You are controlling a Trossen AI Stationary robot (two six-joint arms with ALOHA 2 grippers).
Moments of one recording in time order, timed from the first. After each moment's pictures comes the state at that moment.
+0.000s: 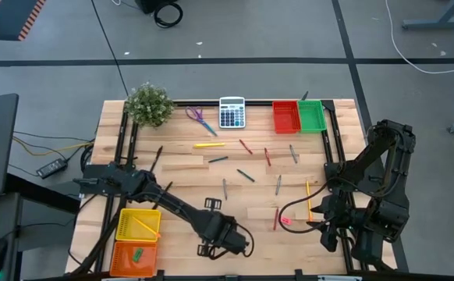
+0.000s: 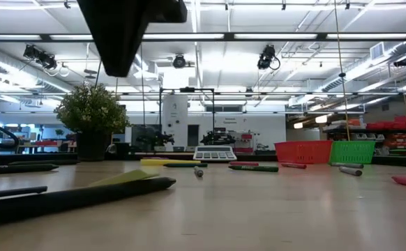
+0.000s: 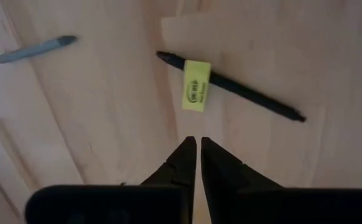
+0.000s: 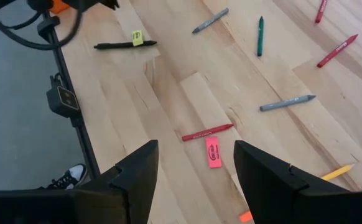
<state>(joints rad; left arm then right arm) -0.51 2.34 2.25 -1.54 -0.11 -0.37 1.15 1.43 1.37 -1.35 0.68 1.65</state>
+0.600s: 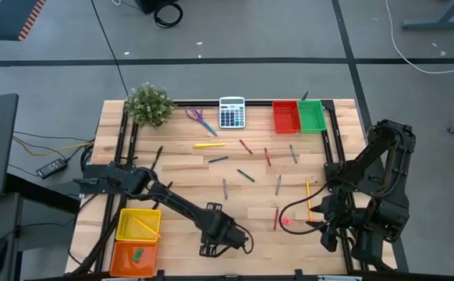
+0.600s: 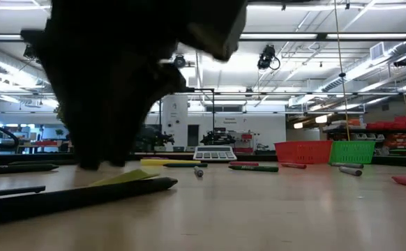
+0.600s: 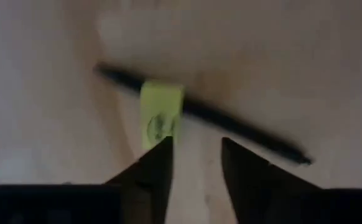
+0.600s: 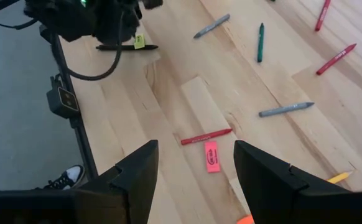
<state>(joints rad) -0.48 2.31 1.94 -1.19 0.03 -0.33 1.15 1.43 1.37 -1.34 0.70 1.62</state>
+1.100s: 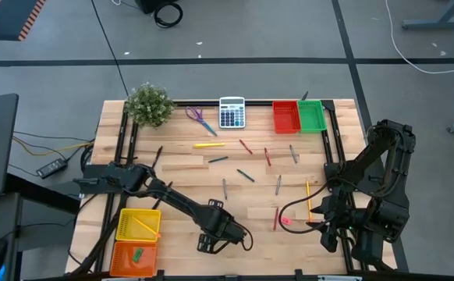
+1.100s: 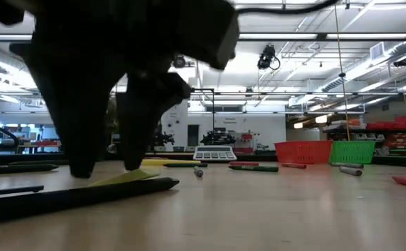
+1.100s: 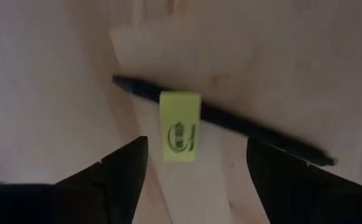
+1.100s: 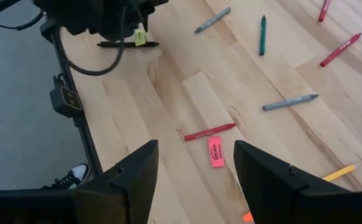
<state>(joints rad) -0.45 2.28 1.85 -1.14 0.02 -0.22 1.15 1.43 1.37 -1.34 0.68 1.65</state>
